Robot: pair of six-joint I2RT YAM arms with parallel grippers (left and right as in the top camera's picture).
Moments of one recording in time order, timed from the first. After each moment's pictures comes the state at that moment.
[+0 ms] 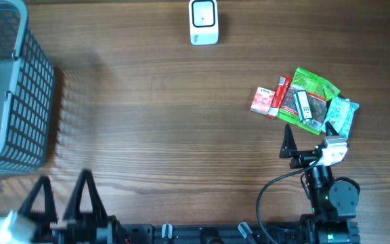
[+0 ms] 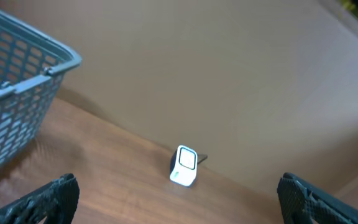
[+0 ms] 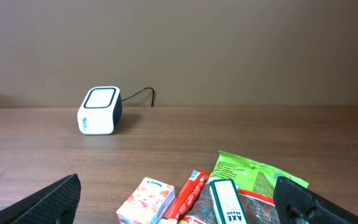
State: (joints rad) left arm 0.15 0.13 1.07 -0.91 0.15 -0.54; right arm 0.02 0.01 0.01 0.00 -0.05 0.04
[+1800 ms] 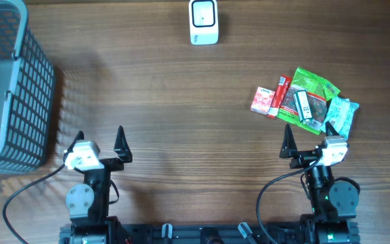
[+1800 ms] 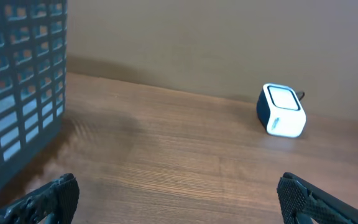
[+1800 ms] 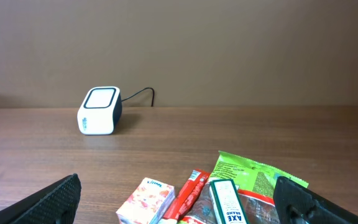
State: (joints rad) left arm 0.07 0.01 0.01 -0.07 0.03 -0.15; right arm 0.02 0.01 0.01 0.00 -0.05 0.04
